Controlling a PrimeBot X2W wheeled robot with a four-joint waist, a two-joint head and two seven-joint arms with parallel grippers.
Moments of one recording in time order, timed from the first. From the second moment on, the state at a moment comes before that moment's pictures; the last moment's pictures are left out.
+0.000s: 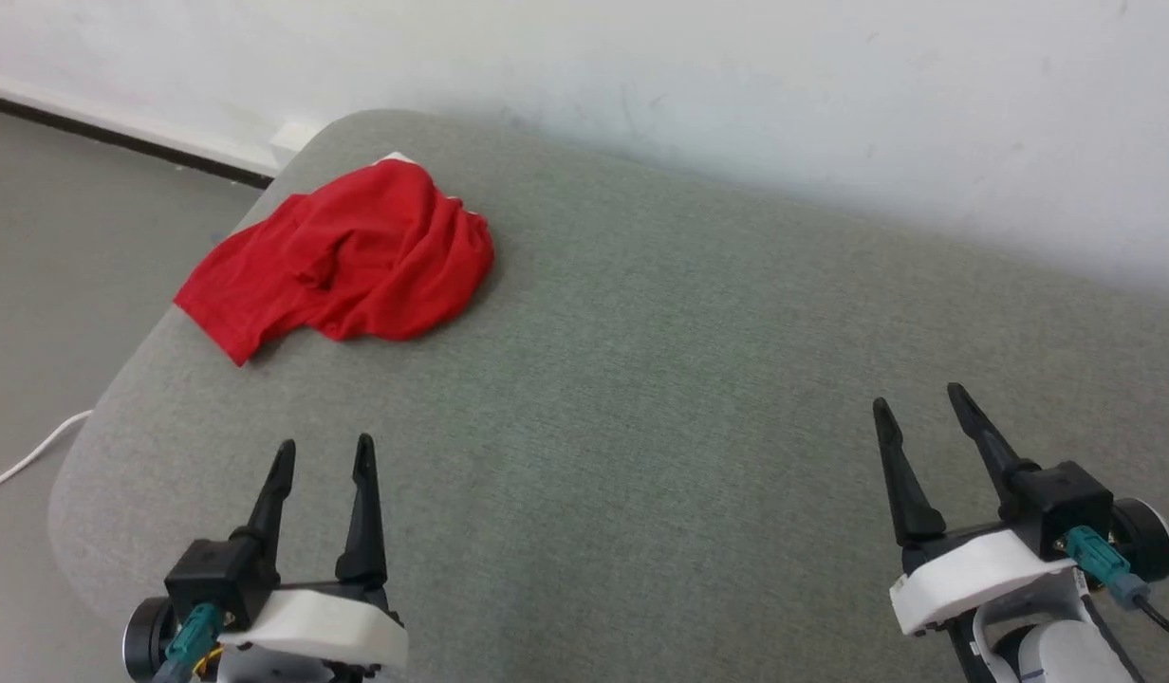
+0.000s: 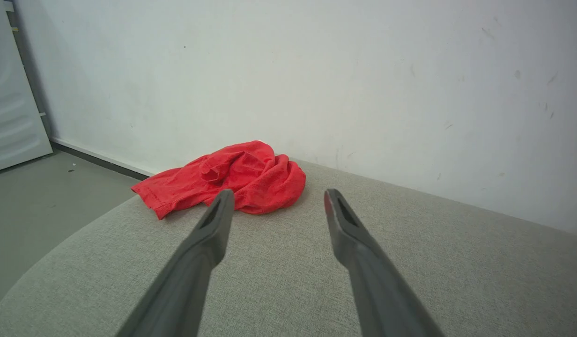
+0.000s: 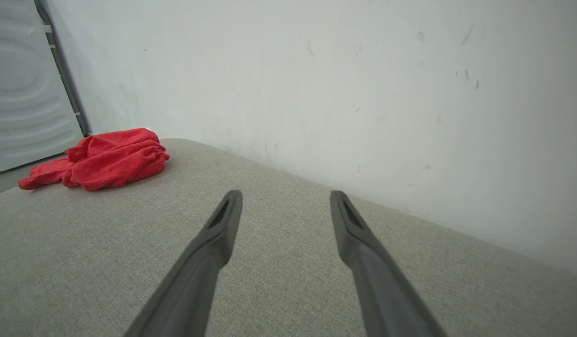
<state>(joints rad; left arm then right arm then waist) 0.05 0.06 0.00 -0.02 -0.17 0.00 -0.17 -0.04 -0.05 0.01 0.09 0.03 0.13 -0.17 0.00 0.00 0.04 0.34</state>
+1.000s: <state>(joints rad) 0.06 0.06 0.00 -0.01 -0.25 0.00 -0.23 -0.08 -0.05 0.04 0.15 0.02 0.13 -0.23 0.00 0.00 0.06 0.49</state>
